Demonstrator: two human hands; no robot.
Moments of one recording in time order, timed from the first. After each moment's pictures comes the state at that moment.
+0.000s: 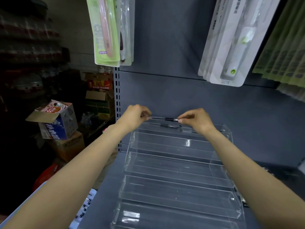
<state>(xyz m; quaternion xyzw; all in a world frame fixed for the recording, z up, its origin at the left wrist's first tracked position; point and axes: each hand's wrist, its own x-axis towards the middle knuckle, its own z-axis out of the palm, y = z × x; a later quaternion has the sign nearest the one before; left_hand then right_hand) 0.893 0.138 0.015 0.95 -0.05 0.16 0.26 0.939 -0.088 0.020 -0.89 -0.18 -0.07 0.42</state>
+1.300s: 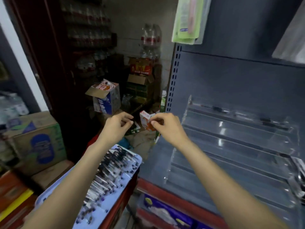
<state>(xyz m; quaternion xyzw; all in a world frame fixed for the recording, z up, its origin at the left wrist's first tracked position) 0.713 0.250 -0.057 0.90 0.17 0.23 0.33 0.795 0.084 -0.028 -0.84 -0.40 -0.01 0.36</state>
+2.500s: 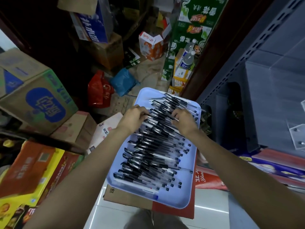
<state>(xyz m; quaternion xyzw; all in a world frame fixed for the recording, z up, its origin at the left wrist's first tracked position) 0.697 0.501 -0.306 0.93 0.07 -0.05 0.35 0.757 0.307 -0.288 -0.95 -0.16 0.19 0.17</state>
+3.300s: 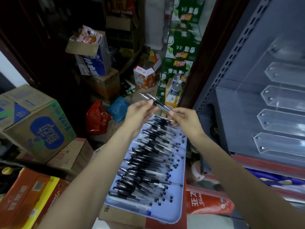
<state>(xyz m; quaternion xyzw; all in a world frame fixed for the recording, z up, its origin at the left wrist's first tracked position) 0.702 0.454 -0.189 0.56 0.17 0.04 0.81 0.733 0.293 -0.182 -0.83 -0.11 0.11 0.54</state>
